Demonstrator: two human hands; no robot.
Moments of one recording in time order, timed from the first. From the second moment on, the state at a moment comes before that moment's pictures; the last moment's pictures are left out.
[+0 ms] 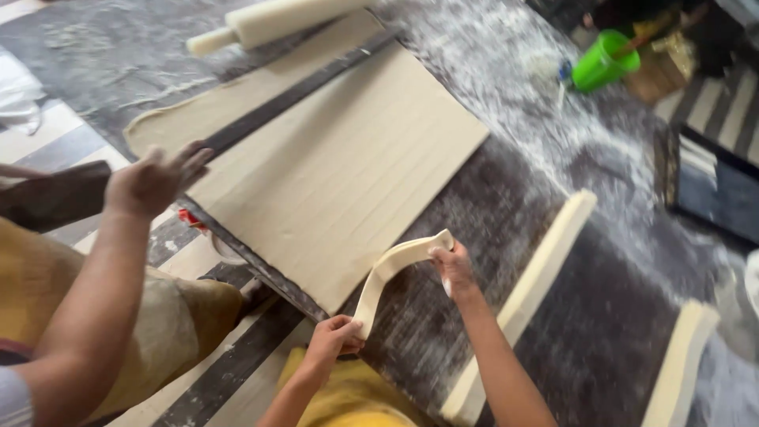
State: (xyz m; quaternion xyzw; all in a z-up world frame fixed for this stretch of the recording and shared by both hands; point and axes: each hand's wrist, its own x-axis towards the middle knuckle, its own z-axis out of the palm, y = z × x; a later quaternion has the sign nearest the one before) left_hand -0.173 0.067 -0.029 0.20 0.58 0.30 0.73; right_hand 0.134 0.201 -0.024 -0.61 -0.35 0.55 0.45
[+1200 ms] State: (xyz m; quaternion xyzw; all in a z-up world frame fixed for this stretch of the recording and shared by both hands) left_hand -0.011 -0.048 -0.194 0.69 0.26 -0.12 0.66; right_hand 0.561 0.299 -0.045 -0.72 -0.37 0.23 0.54
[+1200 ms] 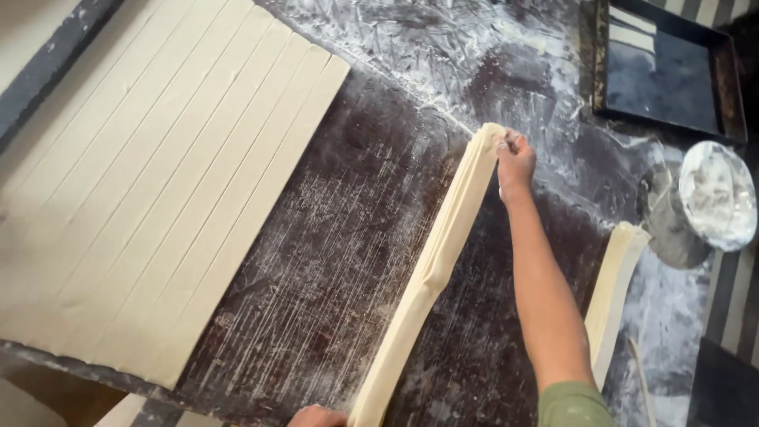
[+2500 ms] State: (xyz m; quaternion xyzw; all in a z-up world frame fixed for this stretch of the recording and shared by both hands) left_hand -0.026 0.009 -0.047 0.82 0.06 0.18 0.54; right_hand 0.056 -0.155 -0.031 -0.73 -0.14 0.26 0.62
